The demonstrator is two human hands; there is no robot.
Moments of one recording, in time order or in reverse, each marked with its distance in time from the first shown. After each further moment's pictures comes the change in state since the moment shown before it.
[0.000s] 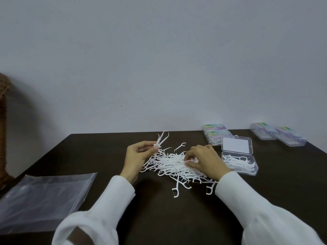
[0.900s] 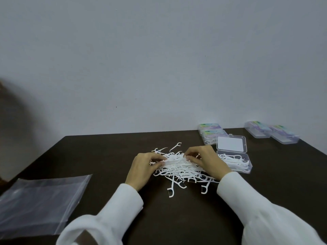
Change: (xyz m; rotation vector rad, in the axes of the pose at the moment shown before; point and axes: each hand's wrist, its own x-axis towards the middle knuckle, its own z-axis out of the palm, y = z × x) left_hand -0.007 -0.024 0.012 0.766 -0.174 0.315; right_hand -0.009 0.014 -0.002 0.374 0.073 0.080
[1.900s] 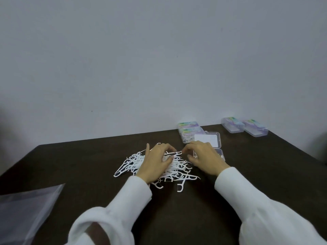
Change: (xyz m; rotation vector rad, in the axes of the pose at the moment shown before) left_hand 0.030 0.065 0.061 0.082 -0.178 0.151; right_hand -0.029 0.032 -0.042 -0.304 0.005 0.065
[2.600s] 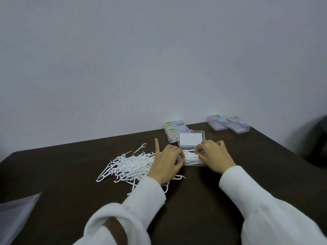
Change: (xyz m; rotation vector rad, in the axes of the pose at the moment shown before) left_hand 0.023 0.042 0.051 0.255 -0.039 0.165; right_hand -0.026 0.051 -0.016 -0.182 -0.022 0.264
